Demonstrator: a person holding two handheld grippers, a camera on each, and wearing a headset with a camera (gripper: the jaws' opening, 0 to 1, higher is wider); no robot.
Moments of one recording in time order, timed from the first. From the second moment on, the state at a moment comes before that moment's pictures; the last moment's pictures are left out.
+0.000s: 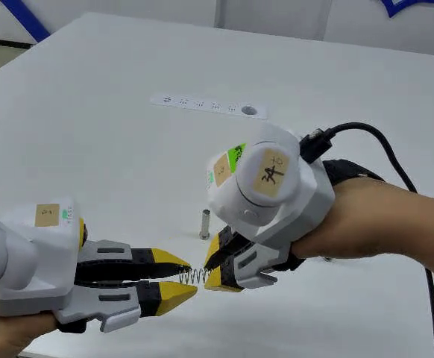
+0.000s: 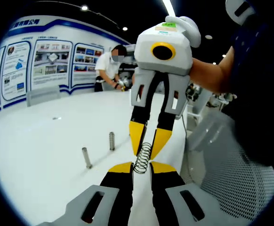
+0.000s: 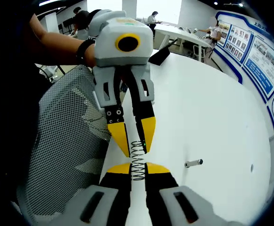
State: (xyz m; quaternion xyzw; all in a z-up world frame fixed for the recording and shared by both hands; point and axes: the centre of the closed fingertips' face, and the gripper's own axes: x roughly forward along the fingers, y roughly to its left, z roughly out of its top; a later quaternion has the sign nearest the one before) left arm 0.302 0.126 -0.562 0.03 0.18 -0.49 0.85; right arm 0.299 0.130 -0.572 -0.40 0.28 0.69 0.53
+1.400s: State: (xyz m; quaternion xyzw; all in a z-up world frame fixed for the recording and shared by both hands) left arm 0.300 0.125 -0.557 0.01 0.16 -0.50 0.85; right arm 0.301 0.135 -0.553 -0.39 0.26 0.70 0.54
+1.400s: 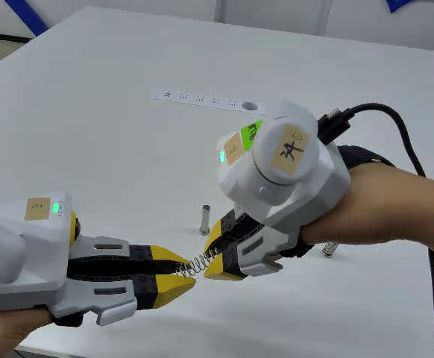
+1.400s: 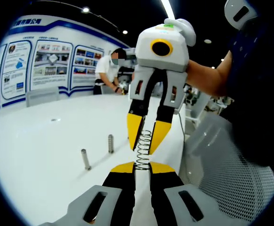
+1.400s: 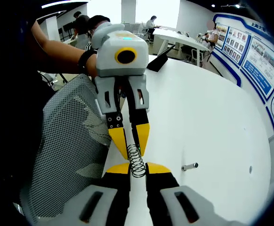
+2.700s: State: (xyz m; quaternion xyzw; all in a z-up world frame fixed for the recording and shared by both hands) left arm 0.302 0.130 -0.563 0.02 0.17 -0.48 0.86; right arm 0.321 0.145 -0.542 -0.41 0.26 0.69 0.54
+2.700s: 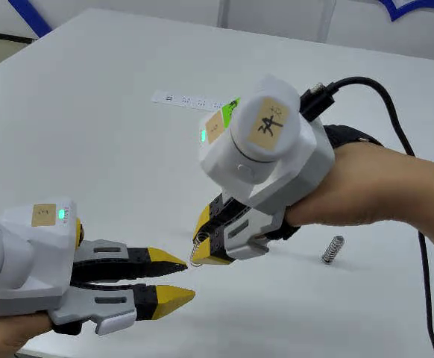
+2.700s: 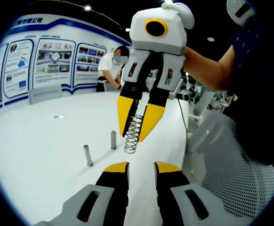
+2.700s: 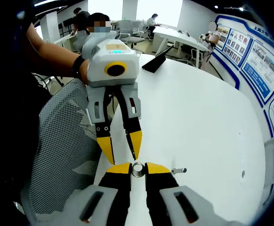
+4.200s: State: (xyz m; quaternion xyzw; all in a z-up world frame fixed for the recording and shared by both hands) left arm 0.308 0.142 -0.562 0.00 0.17 -0.43 0.89; right arm 0.423 0.158 -0.576 -0.39 0.29 0.62 0.62
